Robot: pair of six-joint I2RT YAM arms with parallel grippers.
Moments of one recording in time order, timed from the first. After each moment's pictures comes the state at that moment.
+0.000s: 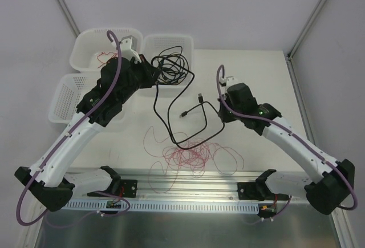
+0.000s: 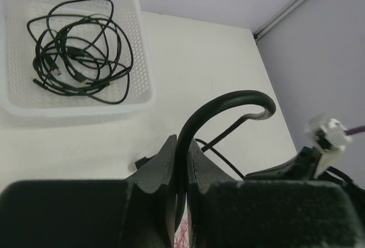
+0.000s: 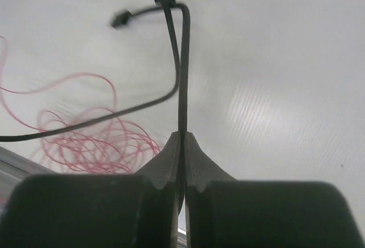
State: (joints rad) left arm -0.61 1.12 1.36 -0.47 -0.19 -0.55; right arm 0.65 1.18 1.00 -0.63 0.10 0.28
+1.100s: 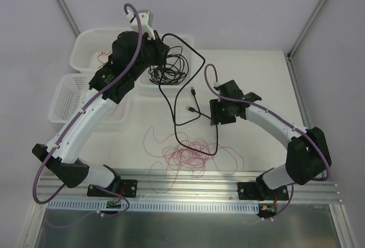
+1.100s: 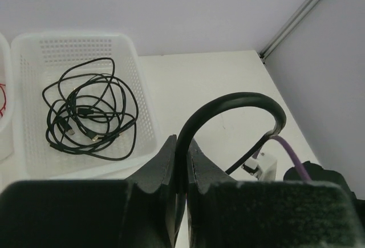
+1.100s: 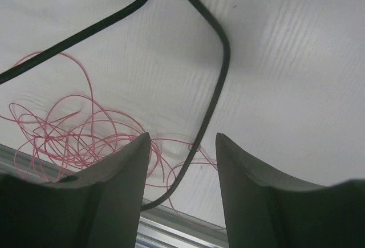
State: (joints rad) left arm -0.61 1.41 1.74 -0.47 -0.19 -0.35; right arm 0.53 1.45 1.07 -0.68 -0.09 0.32
